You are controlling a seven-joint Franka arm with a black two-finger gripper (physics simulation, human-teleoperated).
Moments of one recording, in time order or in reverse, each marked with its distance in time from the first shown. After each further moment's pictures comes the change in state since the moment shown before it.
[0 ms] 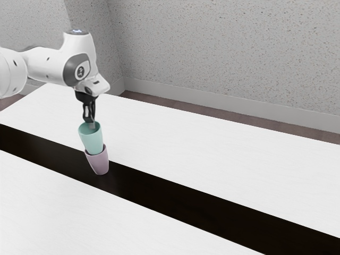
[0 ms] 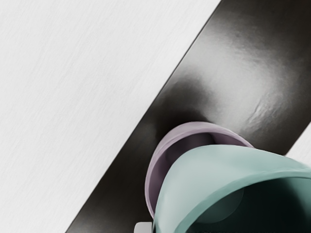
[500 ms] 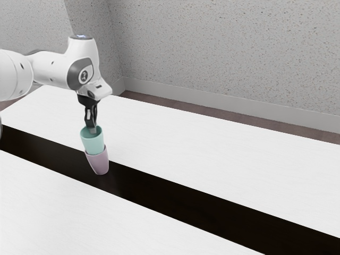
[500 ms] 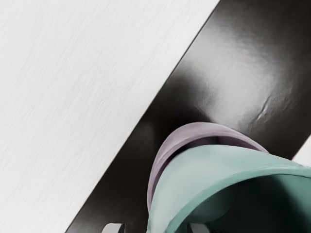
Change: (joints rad) arm 0.002 0.037 0.000 0.013 -0.003 0.004 0.008
